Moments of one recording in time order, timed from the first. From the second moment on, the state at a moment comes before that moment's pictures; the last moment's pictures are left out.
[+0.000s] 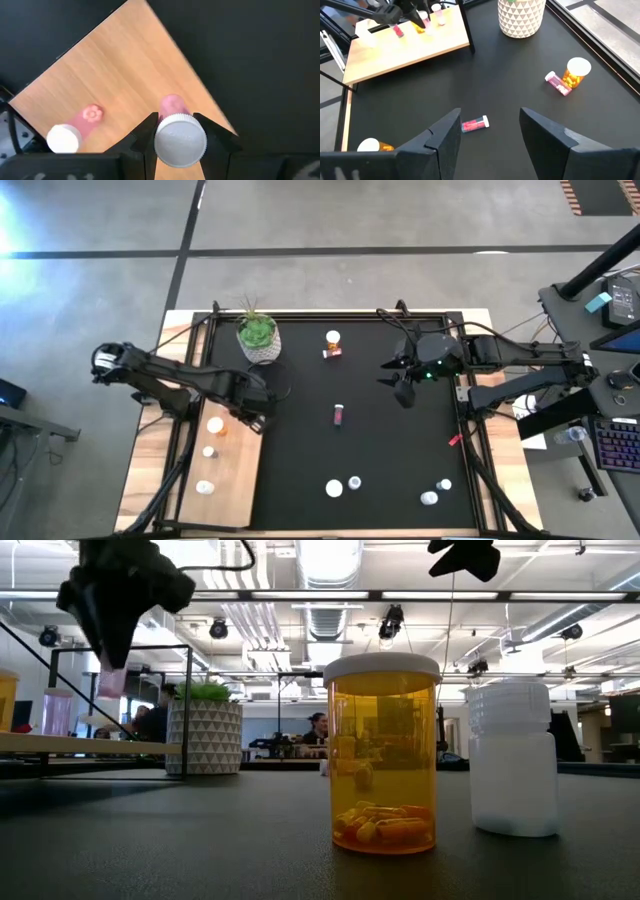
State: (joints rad) left arm -0.18 1.35 1.12 -1.25 -0.07 -1.06; right arm 0.01 1.10 1.17 -0.72 0.11 0.34
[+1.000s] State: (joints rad) left arm -0.17 1.11 0.78 -1.10 -0.15 -1.02; right arm 0.01 1.10 1.17 -0.72 0.11 0.34
